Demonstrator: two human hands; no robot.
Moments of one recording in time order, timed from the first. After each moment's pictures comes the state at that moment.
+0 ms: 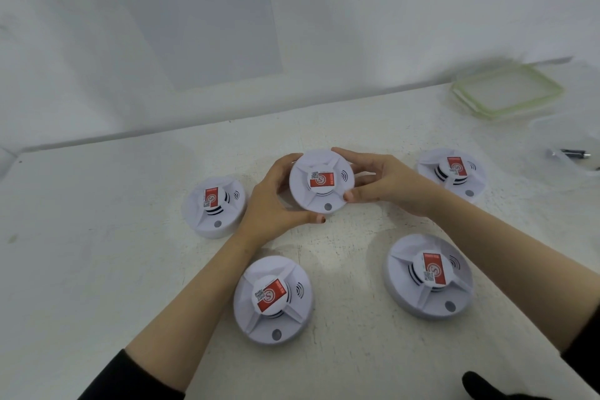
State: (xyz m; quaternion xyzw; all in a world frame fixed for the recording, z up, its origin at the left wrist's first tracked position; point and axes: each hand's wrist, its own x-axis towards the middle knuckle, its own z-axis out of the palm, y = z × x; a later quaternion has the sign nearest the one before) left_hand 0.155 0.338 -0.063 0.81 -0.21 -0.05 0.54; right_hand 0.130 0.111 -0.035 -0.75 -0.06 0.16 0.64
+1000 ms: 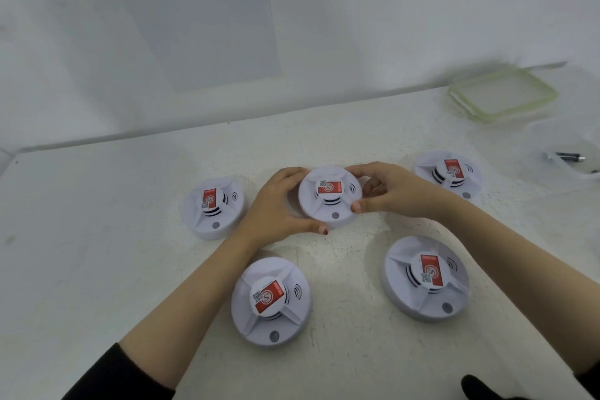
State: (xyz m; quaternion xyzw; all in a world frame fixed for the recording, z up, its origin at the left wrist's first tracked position) left_hand 0.156 0.335 -0.053 0.88 -0.25 -0.09 0.39; right_hand 0.120 0.108 -0.025 -0.87 -0.09 0.14 0.47
